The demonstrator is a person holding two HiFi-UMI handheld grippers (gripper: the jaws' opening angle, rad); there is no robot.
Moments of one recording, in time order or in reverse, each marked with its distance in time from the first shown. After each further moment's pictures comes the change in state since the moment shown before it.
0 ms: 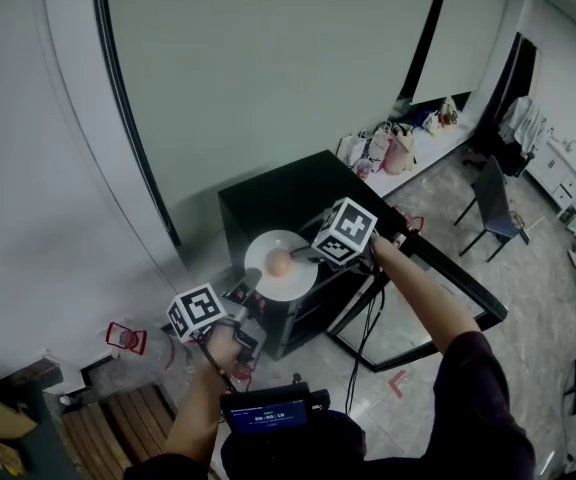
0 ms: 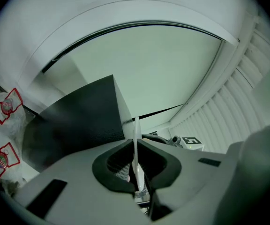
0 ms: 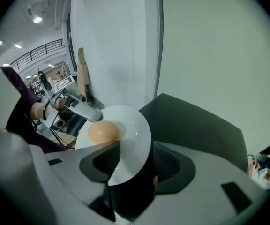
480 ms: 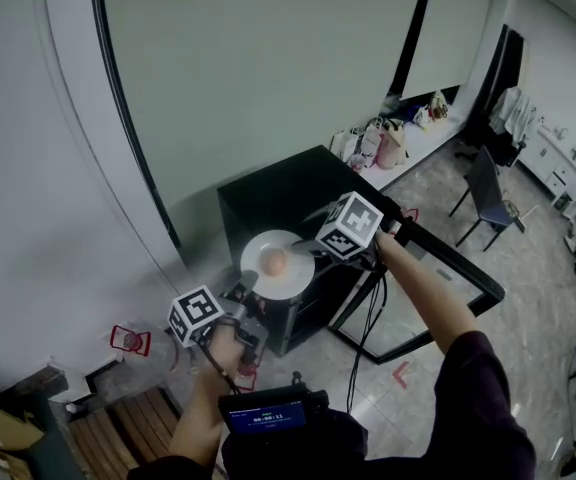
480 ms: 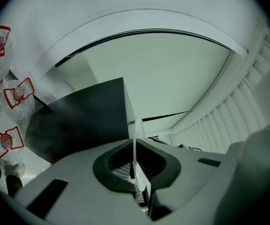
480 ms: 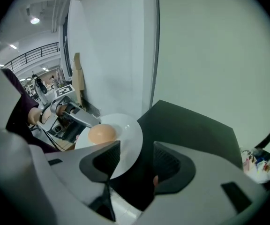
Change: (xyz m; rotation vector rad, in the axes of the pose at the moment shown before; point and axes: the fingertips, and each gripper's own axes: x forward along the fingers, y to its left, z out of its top) left arm -0.034 0.006 -0.010 -0.116 -0.028 0.035; right arm -0.022 0.025 0.011 0.037 -0.078 -0.065
